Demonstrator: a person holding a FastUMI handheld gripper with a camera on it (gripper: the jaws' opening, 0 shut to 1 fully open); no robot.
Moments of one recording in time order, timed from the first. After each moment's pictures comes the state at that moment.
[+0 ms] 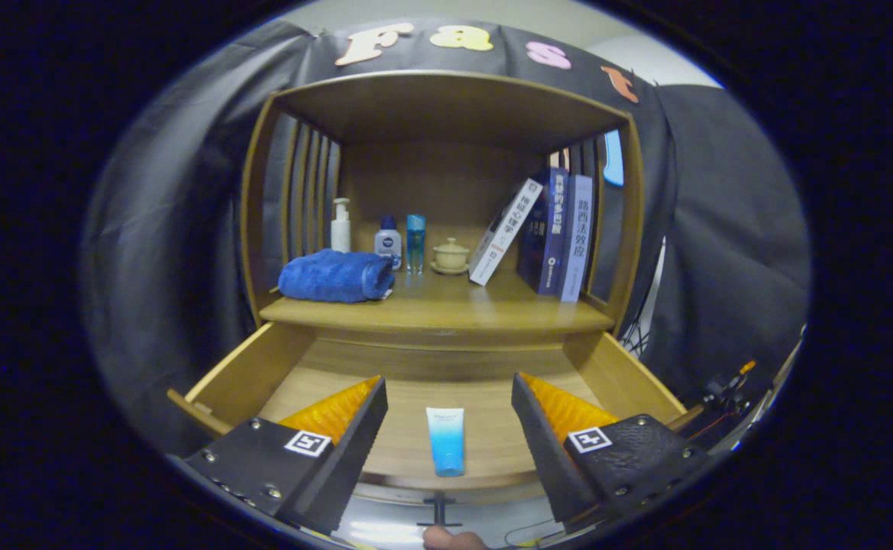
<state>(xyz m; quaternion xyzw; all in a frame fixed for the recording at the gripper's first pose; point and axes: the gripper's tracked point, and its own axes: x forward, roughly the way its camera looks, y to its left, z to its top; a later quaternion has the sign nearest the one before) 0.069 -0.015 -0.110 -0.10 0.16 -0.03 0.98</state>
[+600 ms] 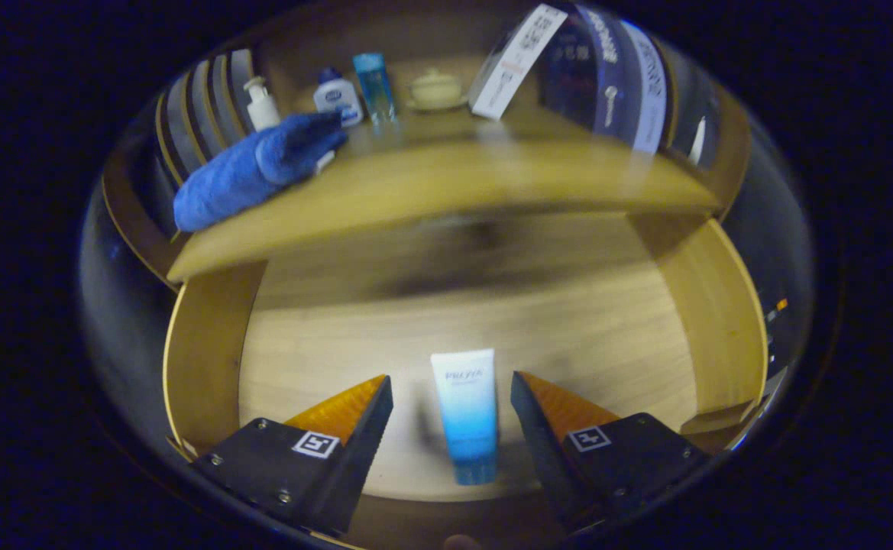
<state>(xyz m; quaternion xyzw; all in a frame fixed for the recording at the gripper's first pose) 0.115 -0.031 -0.242 -0.03 0.51 -0.05 0.86</state>
